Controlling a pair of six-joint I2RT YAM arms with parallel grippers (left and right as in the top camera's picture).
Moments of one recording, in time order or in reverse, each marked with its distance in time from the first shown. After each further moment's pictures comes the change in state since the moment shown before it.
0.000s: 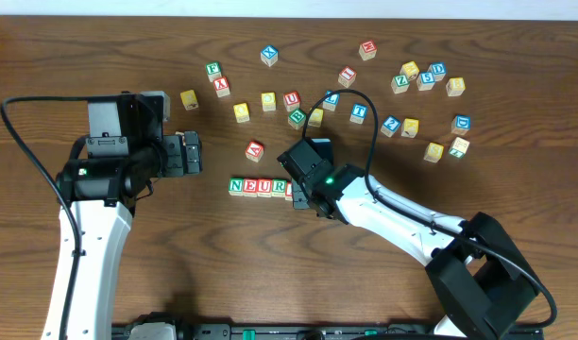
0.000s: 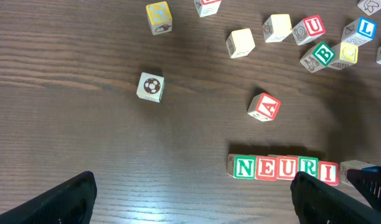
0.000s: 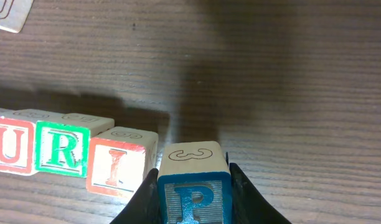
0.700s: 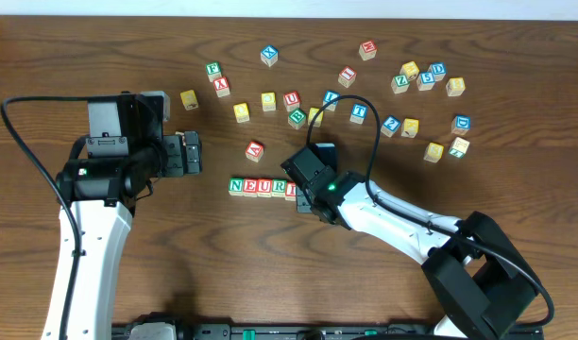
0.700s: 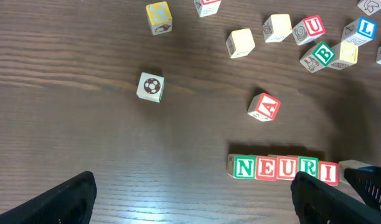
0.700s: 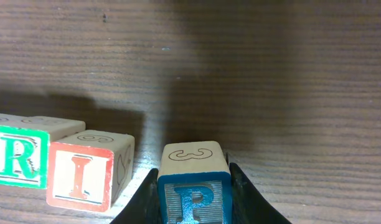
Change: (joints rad) left arm 0.000 0.000 0.000 0.000 0.000 0.000; right arm 0.000 0.000 -0.068 0.073 0.029 0.011
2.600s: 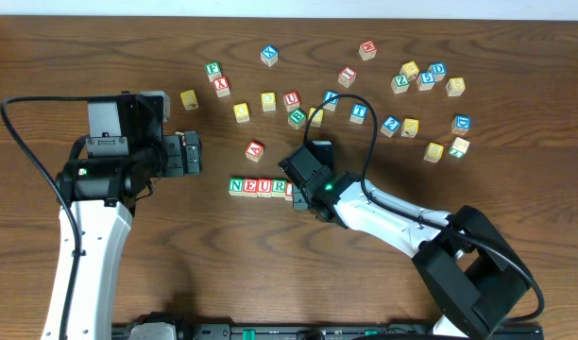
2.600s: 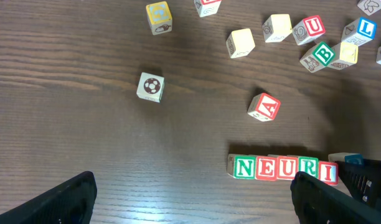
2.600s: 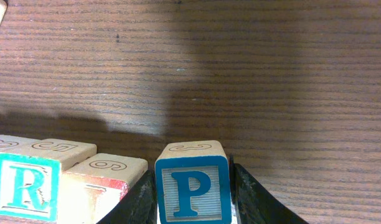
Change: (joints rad) left arm 0.000 0.000 0.000 0.000 0.000 0.000; right arm 0.000 0.038 0.000 0.074 0.006 0.004
